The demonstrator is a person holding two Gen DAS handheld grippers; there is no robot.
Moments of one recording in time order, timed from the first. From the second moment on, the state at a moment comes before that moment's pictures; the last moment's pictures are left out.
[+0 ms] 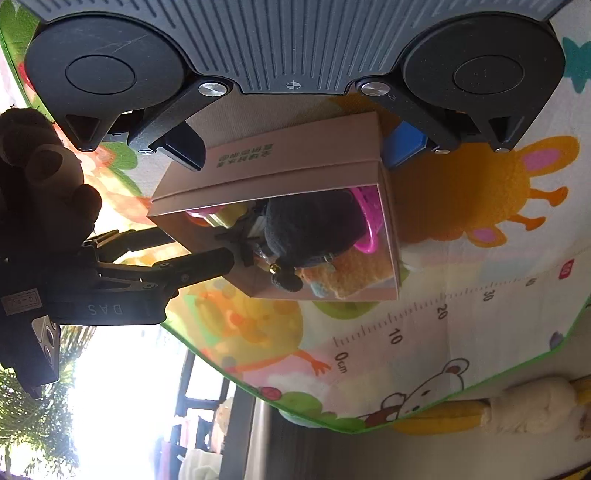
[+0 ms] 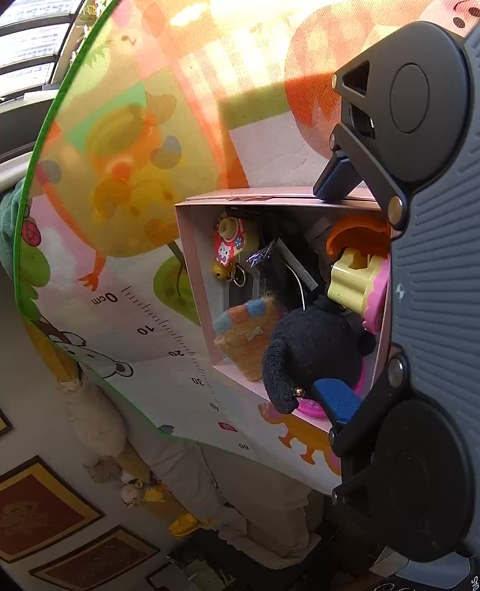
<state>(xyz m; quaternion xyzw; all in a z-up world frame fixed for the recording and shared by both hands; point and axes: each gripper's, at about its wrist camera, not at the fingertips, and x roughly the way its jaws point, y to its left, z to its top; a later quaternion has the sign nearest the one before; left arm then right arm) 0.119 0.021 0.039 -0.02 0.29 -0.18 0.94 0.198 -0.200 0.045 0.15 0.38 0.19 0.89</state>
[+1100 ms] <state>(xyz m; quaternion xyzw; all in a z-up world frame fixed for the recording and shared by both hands) 0.067 0.015 0.002 0.02 0.34 0.01 0.94 0.062 -0.156 -0.022 -0.03 0.34 0.07 0.94</state>
